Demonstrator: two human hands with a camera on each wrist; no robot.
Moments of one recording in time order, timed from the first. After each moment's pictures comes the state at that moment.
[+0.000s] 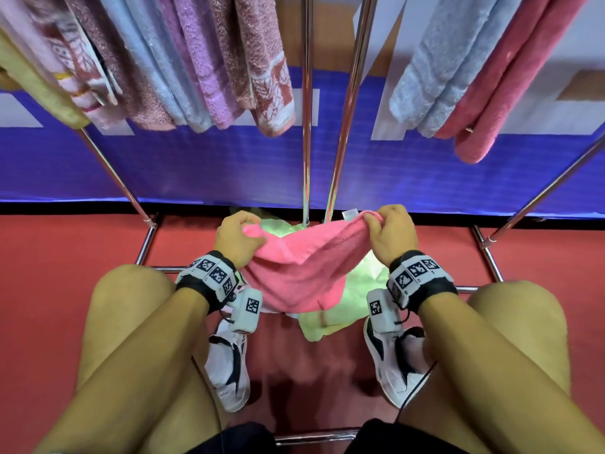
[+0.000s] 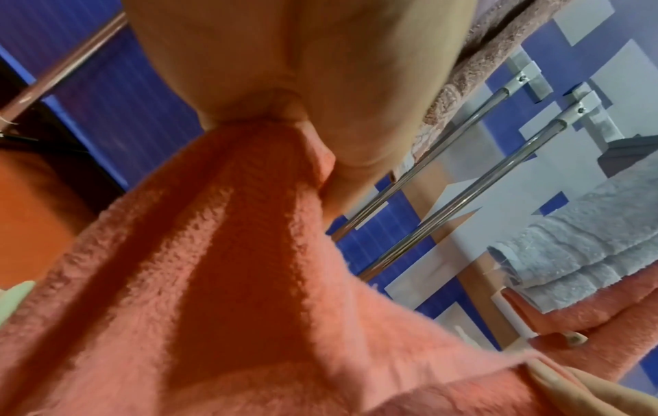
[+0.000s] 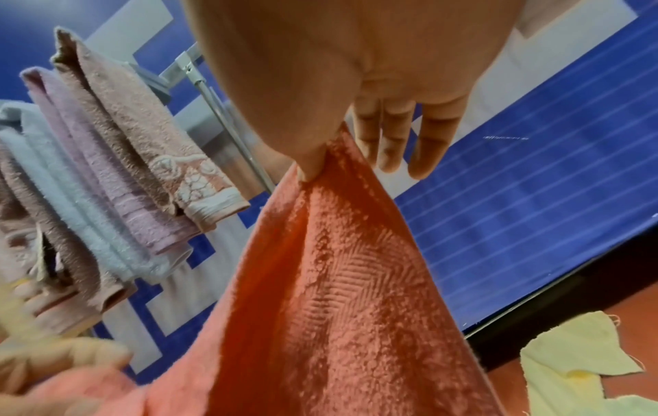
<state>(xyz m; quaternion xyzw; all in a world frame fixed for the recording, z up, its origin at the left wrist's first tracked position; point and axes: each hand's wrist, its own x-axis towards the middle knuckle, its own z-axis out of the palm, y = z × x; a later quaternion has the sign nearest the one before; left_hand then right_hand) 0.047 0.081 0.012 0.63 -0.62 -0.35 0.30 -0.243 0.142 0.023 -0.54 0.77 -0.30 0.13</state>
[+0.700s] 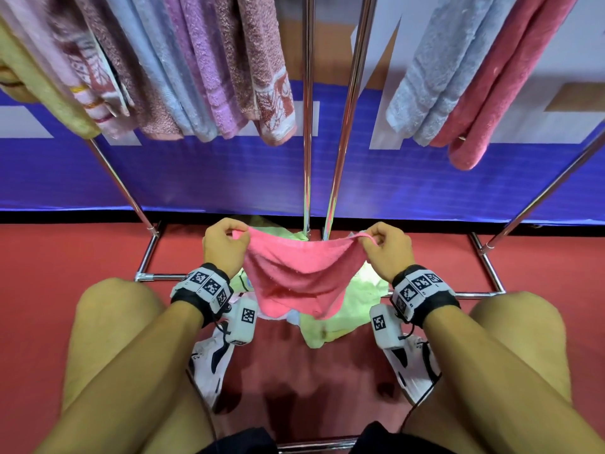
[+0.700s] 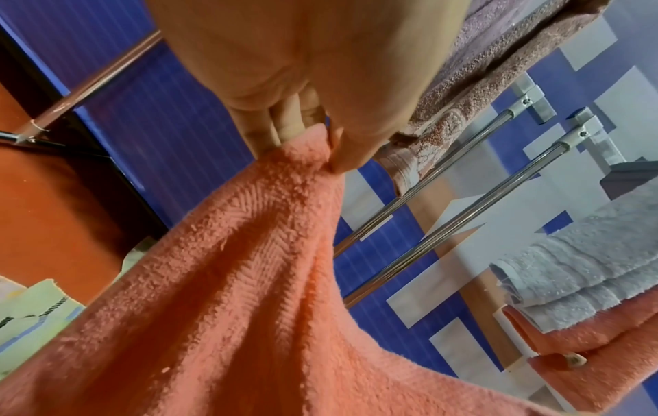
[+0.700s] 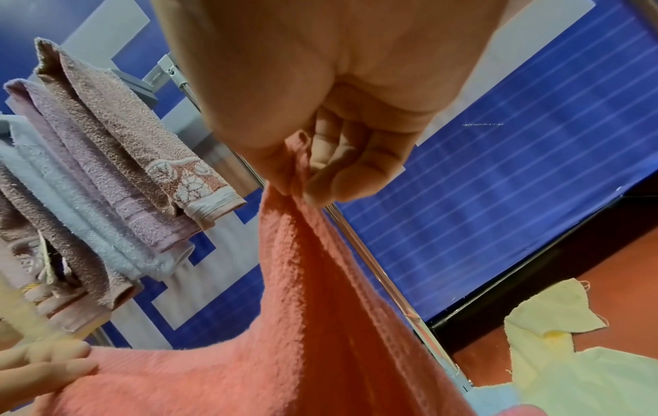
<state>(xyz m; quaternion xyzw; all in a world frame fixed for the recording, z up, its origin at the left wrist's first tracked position) 0.065 0.094 0.017 0.62 -0.59 -0.30 0.43 -0.230 0.169 0.024 -0.50 0.74 -0.39 0.24</state>
